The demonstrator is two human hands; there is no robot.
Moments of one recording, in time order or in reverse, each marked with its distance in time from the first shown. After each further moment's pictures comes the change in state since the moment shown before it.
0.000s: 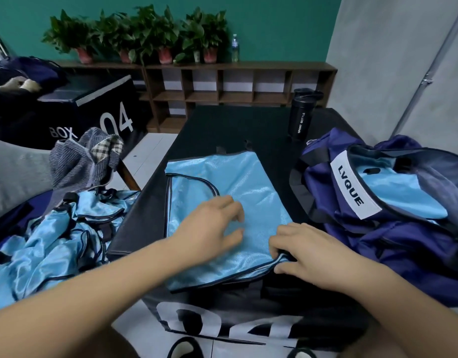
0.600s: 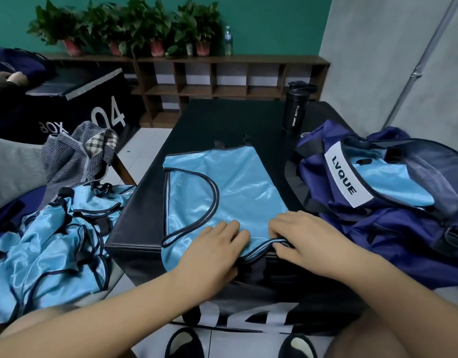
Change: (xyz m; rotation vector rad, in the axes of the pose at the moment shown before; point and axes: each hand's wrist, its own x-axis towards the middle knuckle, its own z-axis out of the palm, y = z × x) left_hand -0.046 0.035 0.041 0.386 -0.047 0.094; right_hand -0.006 -0.004 -0.001 -0.043 0.101 -0.001
